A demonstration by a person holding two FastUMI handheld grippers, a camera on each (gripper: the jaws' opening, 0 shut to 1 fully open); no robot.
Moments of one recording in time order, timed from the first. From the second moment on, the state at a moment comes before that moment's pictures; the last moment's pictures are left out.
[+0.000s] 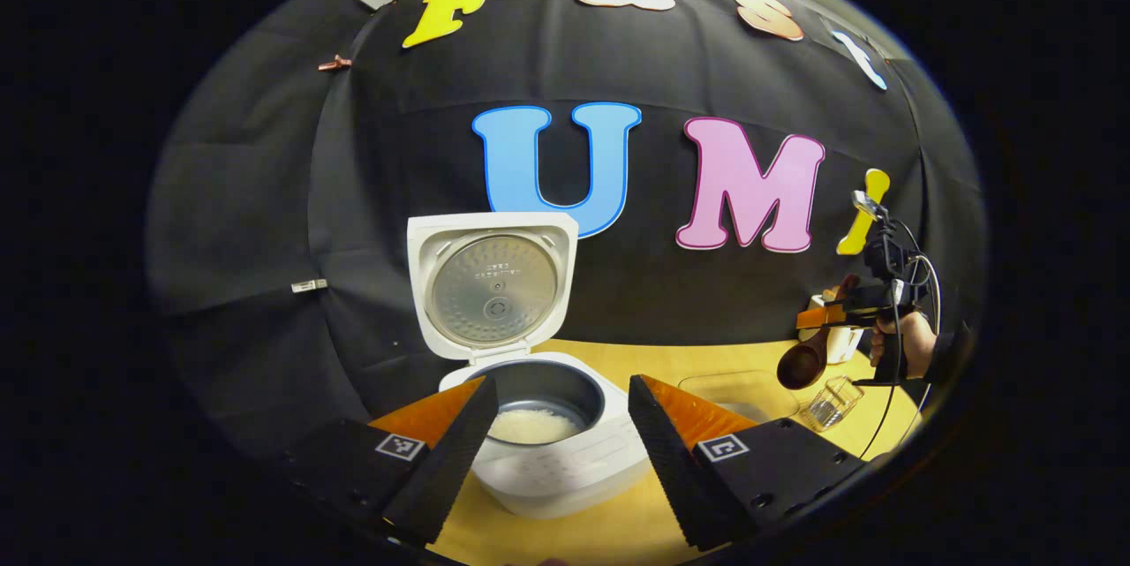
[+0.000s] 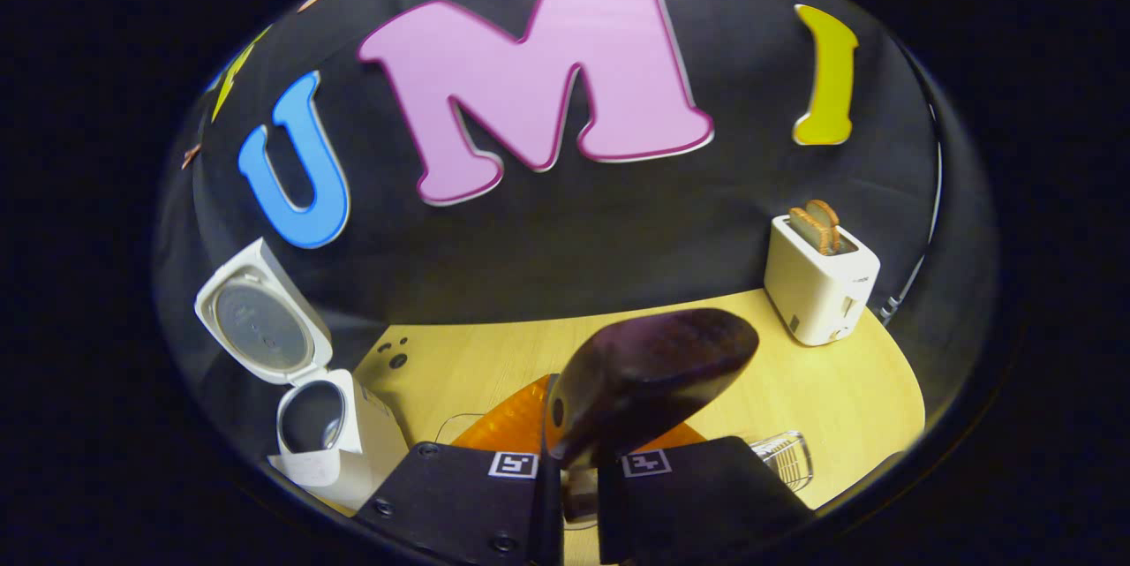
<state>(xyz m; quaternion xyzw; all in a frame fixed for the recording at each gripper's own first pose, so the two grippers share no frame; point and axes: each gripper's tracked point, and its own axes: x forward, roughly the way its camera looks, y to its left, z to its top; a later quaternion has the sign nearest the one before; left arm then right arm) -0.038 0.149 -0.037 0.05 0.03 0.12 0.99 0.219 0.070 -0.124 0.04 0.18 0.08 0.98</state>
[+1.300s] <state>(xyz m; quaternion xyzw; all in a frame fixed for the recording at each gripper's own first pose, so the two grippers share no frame) -0.020 0.178 -0.070 -0.05 0.05 0.10 0.99 0.201 0.171 -0.263 0.11 0.32 0.08 0.94</state>
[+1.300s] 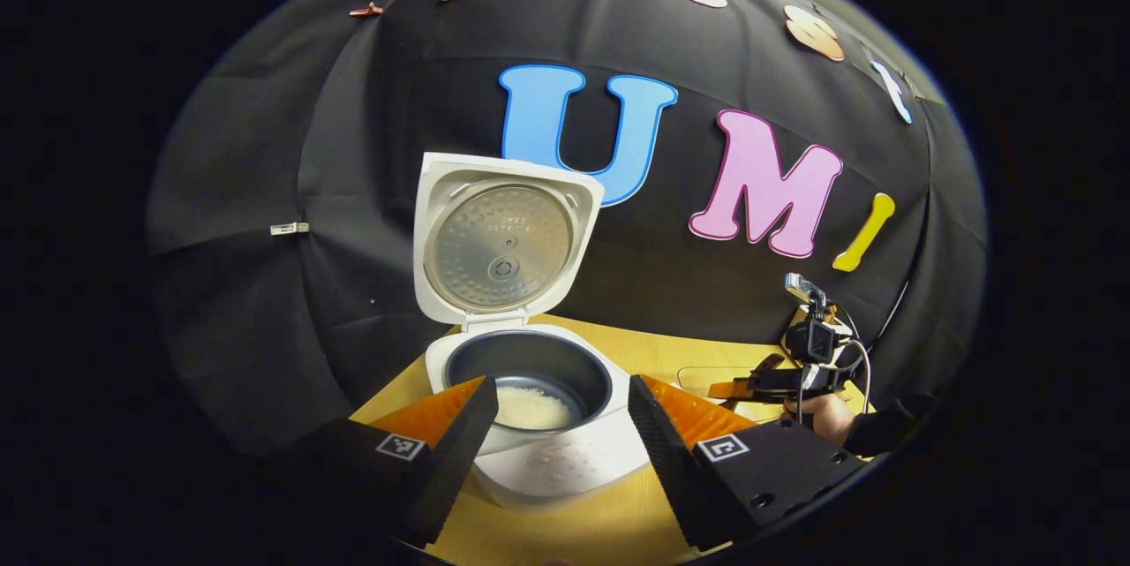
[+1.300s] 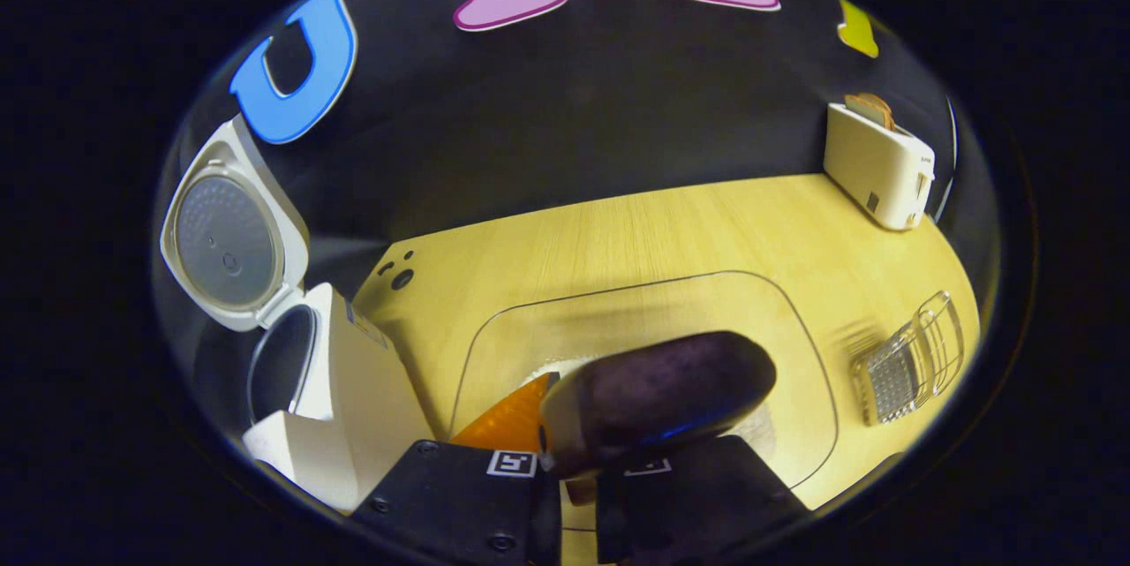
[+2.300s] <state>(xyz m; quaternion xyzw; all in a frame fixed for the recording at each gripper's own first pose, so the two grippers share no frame) -0.007 0.171 -0.047 -0.03 0.04 0.08 1.00 0.194 0.111 -0.245 0.39 0.36 -0.01 0.85</state>
